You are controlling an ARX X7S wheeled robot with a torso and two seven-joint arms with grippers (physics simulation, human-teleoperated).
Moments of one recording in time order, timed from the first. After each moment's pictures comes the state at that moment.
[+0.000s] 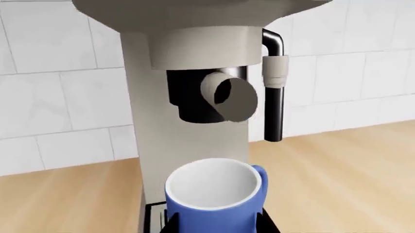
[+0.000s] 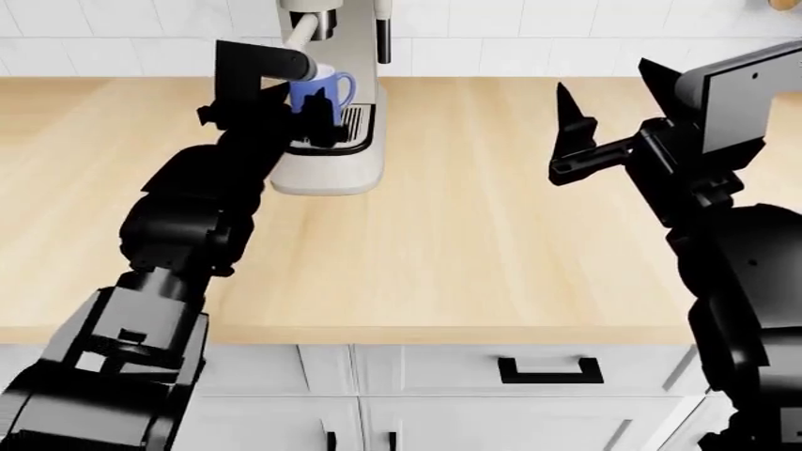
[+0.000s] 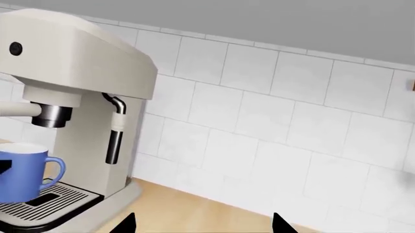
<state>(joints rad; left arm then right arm) -1.28 -0.13 0.38 -0.95 -0.37 -0.21 0.11 0.80 0.41 -0.04 -0.16 0.29 0.60 -0.23</state>
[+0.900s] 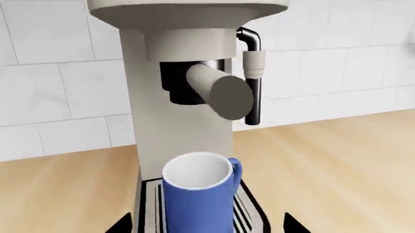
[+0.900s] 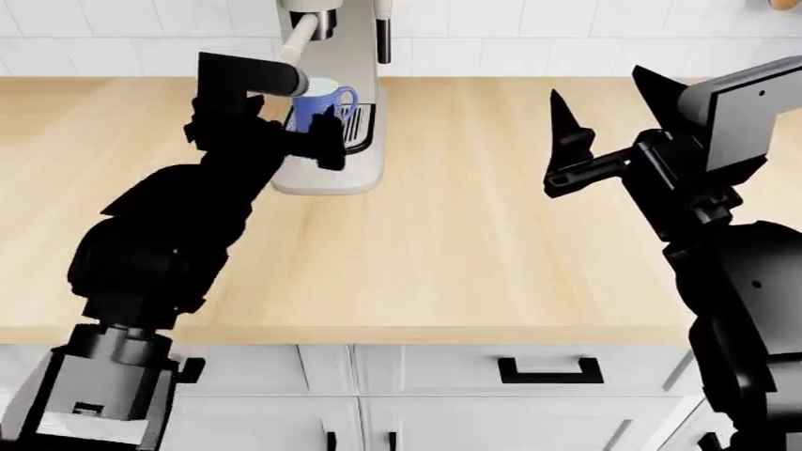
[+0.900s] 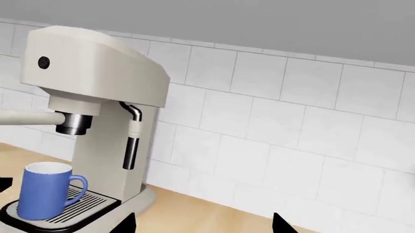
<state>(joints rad) -1.08 -0.25 0.33 -0.37 -0.46 -0.58 0.00 0.75 0.41 -0.02 -0.22 0.34 0.58 -0.22</state>
